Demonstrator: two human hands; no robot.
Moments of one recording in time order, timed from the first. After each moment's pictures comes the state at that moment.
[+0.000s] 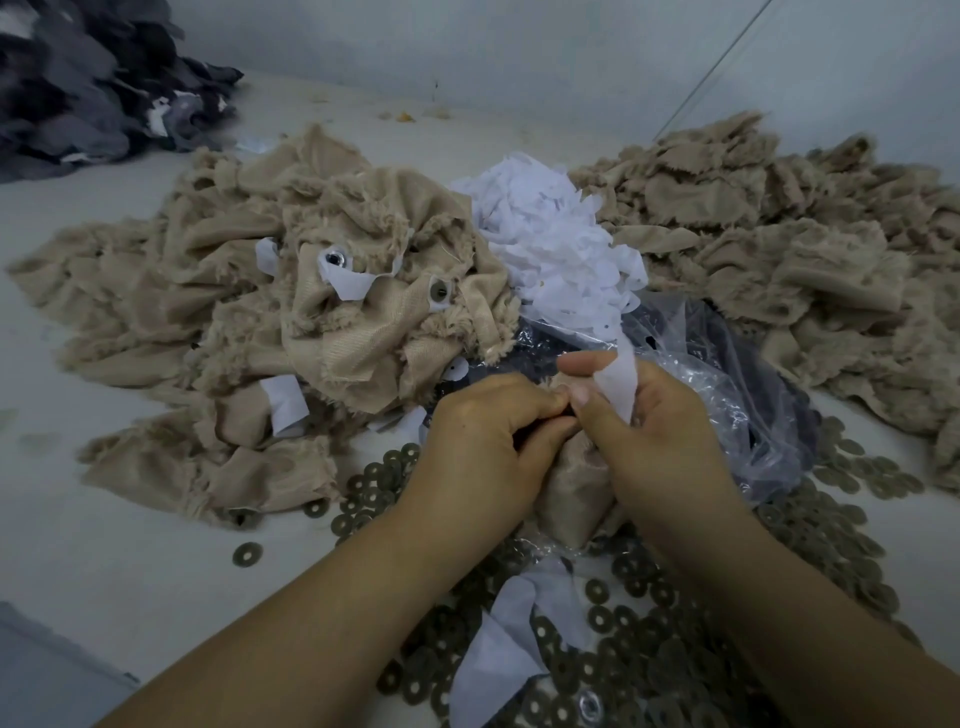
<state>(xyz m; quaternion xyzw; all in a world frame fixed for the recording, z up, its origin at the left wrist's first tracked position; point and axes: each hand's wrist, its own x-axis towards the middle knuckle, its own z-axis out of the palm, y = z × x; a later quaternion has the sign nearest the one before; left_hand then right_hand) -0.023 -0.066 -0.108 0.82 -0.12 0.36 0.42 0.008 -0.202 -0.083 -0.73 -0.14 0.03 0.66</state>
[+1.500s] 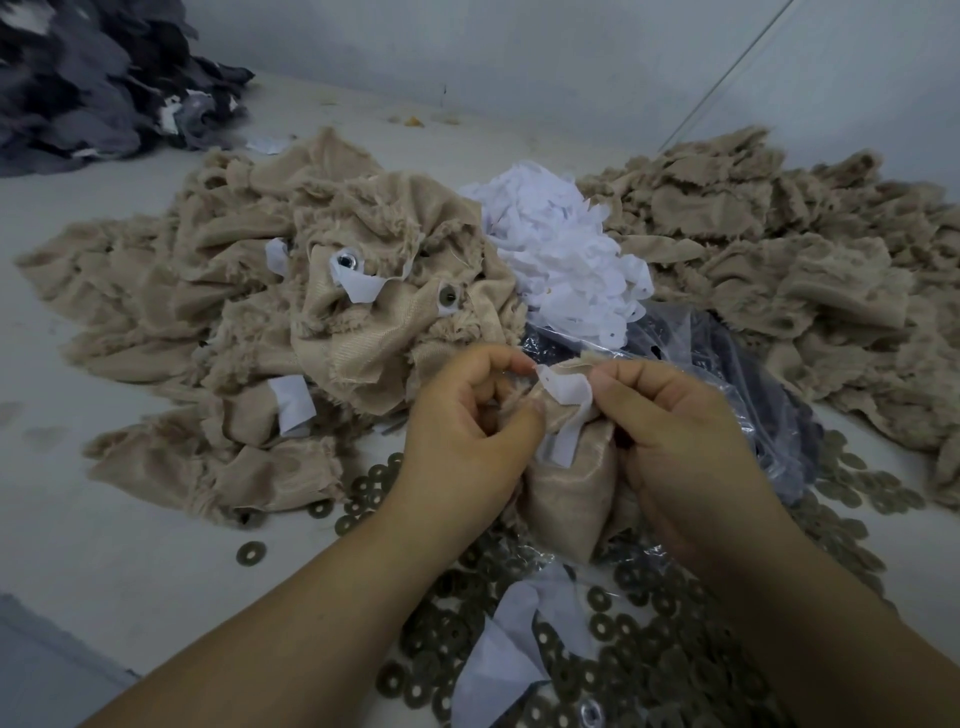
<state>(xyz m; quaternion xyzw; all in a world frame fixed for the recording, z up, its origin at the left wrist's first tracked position) -0.028 -0.062 -0.100 0.69 -0.01 0.26 0.67 0.019 -0.205 -0.077 -0.67 -0.08 0.10 0.73</state>
